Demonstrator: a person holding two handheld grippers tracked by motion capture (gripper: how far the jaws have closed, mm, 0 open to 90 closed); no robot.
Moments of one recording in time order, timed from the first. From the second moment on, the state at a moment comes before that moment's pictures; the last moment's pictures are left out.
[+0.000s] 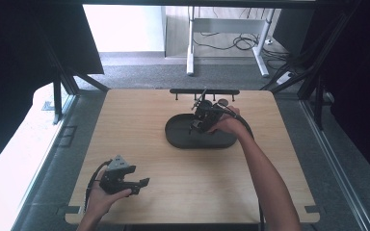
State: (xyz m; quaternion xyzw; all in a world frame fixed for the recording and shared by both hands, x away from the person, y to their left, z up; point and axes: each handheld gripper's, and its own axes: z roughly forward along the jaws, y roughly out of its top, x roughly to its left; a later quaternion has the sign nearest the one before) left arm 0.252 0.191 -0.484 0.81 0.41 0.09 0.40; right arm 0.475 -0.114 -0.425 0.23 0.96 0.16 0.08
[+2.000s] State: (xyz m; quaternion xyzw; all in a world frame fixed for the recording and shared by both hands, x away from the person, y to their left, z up) left arm 0.254 0.185 -0.489 0.82 0.41 0.09 0.39; right arm 0.489 -0.140 -0.491 0.24 0.96 0.11 0.08
